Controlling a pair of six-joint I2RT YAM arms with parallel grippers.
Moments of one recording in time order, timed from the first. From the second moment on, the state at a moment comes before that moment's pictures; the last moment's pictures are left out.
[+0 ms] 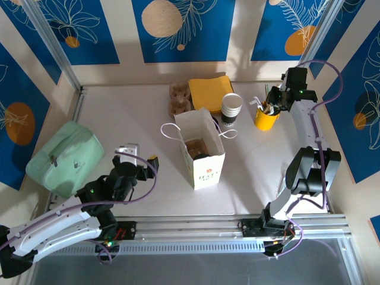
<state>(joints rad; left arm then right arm) -0.96 0.63 0.56 -0.44 -0.64 -0.50 -0.15 1.67 1.57 -0.73 -0.10 0.26</state>
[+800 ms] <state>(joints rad) -0.96 0.66 0.56 -0.44 -0.63 -0.52 -0.15 1.62 1.57 -0.74 -0.13 0.27</state>
